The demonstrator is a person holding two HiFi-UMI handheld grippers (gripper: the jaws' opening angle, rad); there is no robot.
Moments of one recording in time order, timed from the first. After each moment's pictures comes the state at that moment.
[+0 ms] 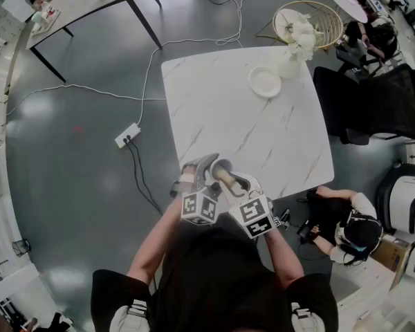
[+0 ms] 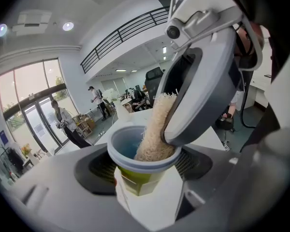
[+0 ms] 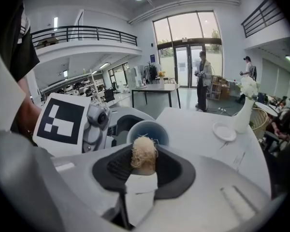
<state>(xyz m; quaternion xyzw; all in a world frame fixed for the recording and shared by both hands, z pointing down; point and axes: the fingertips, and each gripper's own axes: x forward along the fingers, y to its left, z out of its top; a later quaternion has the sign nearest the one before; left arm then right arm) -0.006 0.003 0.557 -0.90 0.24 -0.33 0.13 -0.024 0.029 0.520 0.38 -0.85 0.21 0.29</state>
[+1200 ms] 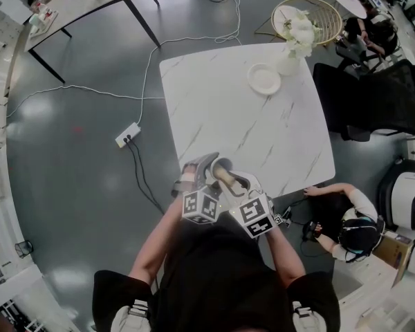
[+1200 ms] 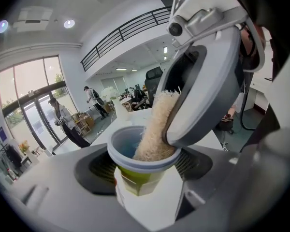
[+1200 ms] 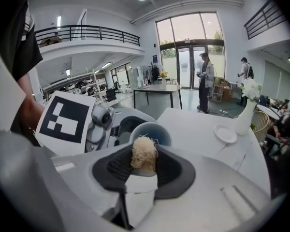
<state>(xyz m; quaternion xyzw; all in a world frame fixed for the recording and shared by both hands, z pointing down) -0.002 0.004 0.562 -0.91 0.24 -0.33 0.11 -0.024 0.031 0.521 0.37 -0.86 0.20 0.29</state>
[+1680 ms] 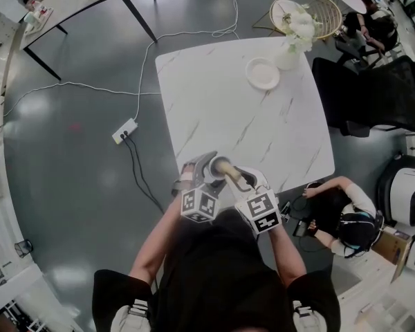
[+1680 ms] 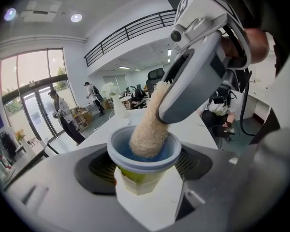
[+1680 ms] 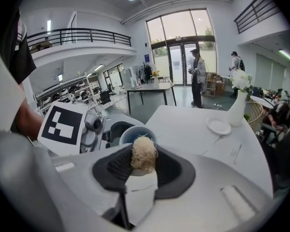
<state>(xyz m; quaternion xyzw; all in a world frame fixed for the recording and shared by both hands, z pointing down) 0.000 0.008 0.578 -0.91 0.24 -0.32 0.07 0.000 0.025 0.528 0.40 -0.84 0.23 0.28</state>
